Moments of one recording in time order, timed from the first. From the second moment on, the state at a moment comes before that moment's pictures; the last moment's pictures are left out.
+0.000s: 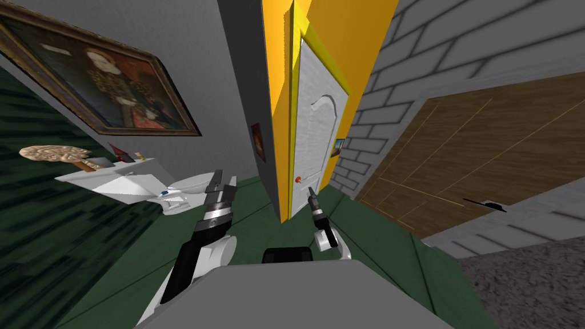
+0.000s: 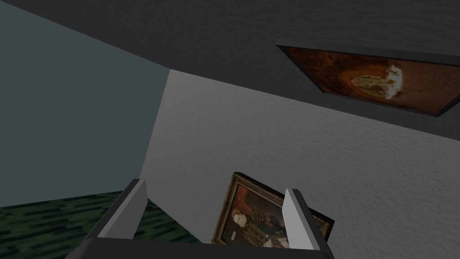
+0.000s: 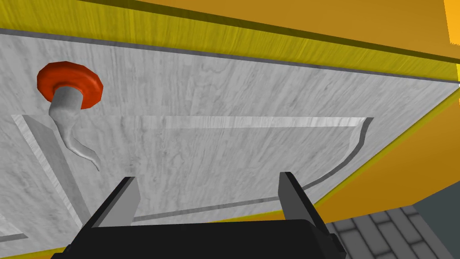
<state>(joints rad) 0.21 -0.10 0.19 -1.54 0.06 -0.55 0.02</state>
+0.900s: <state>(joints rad) 0.11 -0.10 0.26 -1.32 0.06 -0.55 -0.01</state>
